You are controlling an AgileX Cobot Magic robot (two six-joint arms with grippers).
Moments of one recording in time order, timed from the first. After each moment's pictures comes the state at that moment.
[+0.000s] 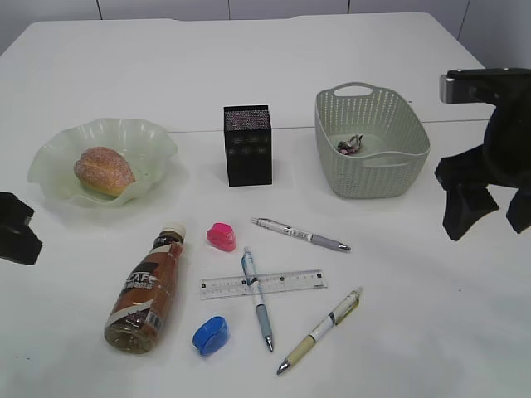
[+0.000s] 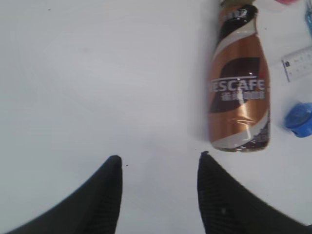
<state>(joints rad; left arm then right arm) -0.22 1.34 -0.84 -0.15 0.80 -0.02 0.20 1.58 -1.21 0.05 1.16 0.05</state>
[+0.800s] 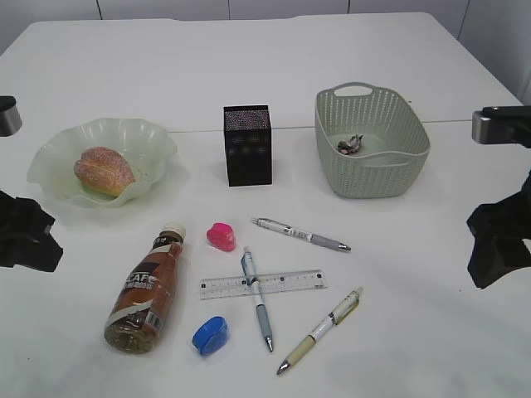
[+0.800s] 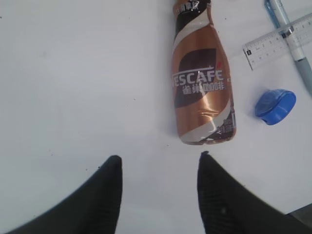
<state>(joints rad) -0.32 1.34 -0.84 -0.15 0.79 -0.05 0.20 1.40 -0.97 0.06 1.08 0.05</state>
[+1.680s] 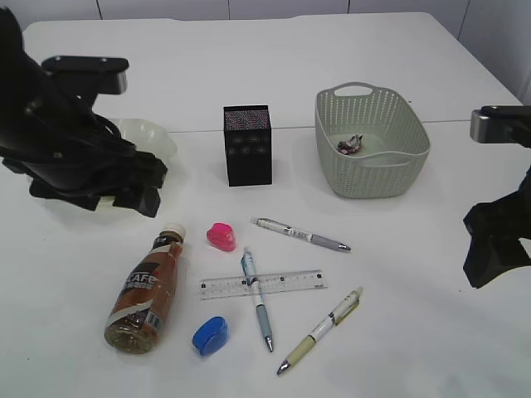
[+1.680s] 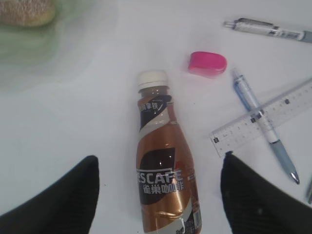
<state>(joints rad) -0.53 1.60 -1.11 0.10 0.73 -0.39 0.20 1.40 -0.97 0.09 1.07 0.05</state>
